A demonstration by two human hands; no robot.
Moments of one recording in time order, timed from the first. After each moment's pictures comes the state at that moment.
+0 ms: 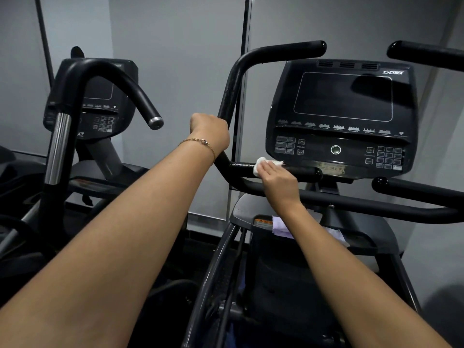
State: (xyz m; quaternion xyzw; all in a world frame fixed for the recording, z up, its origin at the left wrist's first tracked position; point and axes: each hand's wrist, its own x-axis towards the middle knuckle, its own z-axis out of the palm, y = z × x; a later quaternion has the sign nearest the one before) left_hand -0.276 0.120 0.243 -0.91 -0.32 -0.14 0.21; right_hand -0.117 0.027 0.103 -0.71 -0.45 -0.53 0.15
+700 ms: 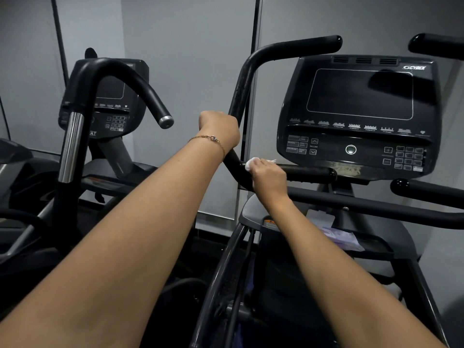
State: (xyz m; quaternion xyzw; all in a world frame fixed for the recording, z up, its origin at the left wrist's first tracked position) left_hand -0.275 0.126 0.246 -0.92 -0.32 -0.16 0.16; right_hand -0.135 0.074 0.114 -0.74 -0.42 -0.49 0.18
